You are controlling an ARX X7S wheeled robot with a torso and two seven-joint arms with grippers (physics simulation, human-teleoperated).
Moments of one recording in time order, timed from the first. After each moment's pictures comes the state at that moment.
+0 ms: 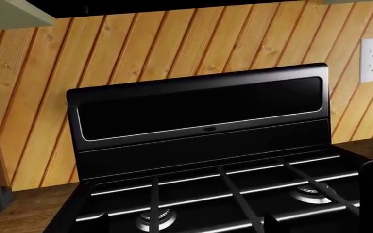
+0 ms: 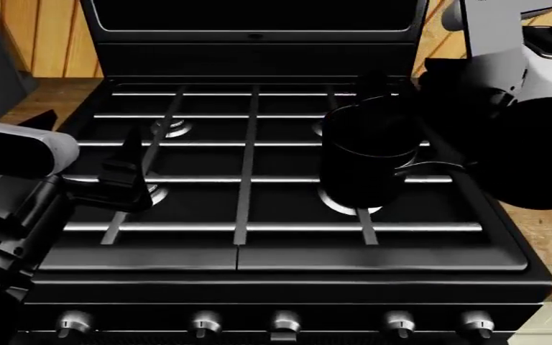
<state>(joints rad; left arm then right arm) -0.55 -0.66 -0.16 0.80 -1.08 -1.05 -0.46 1.23 0.59 -0.35 -0.21 1.28 1.16 0.61</state>
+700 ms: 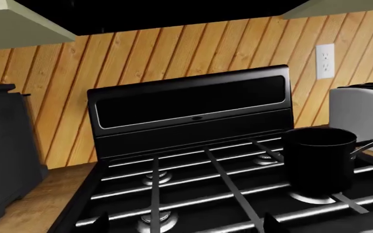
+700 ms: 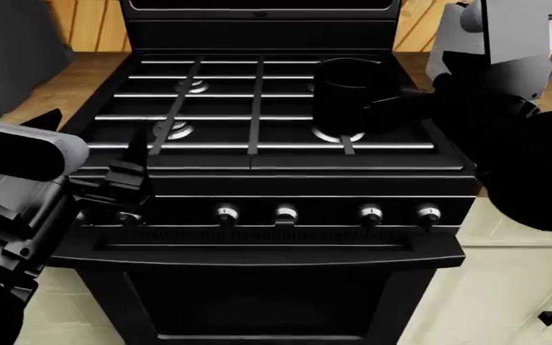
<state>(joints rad) -0.57 -0.66 -0.13 0.81 -1.08 -1.05 -0.48 1.19 0.63 -0.32 -0.32 1.31 1.15 0.69</state>
